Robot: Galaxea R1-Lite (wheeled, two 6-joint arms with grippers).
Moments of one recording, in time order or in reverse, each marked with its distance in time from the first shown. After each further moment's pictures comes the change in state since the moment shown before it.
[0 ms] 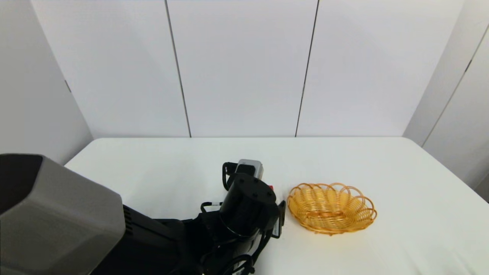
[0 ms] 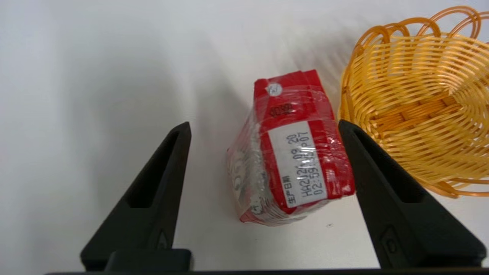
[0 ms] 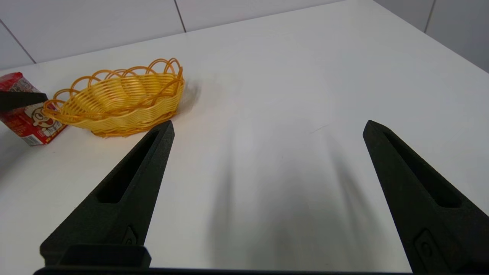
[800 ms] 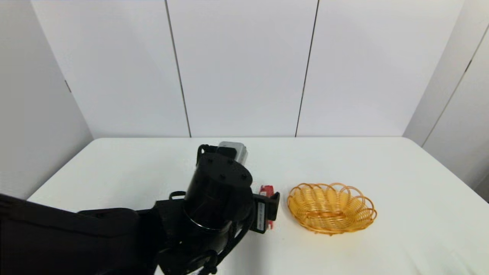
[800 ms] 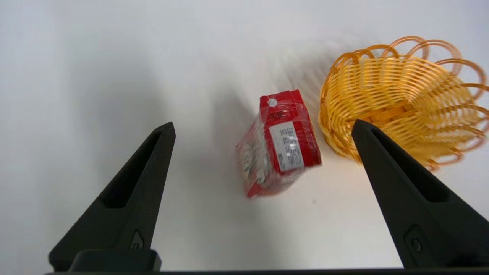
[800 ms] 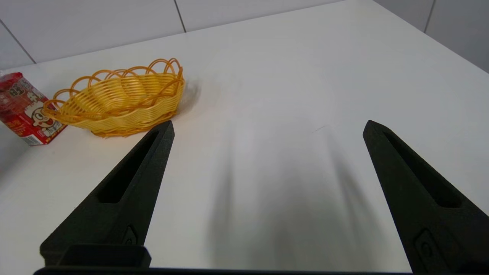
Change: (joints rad) left arm -0.004 -0.215 0.022 0.172 0.000 0.025; right arm -0.001 0.000 0.000 0.000 0.000 0.000
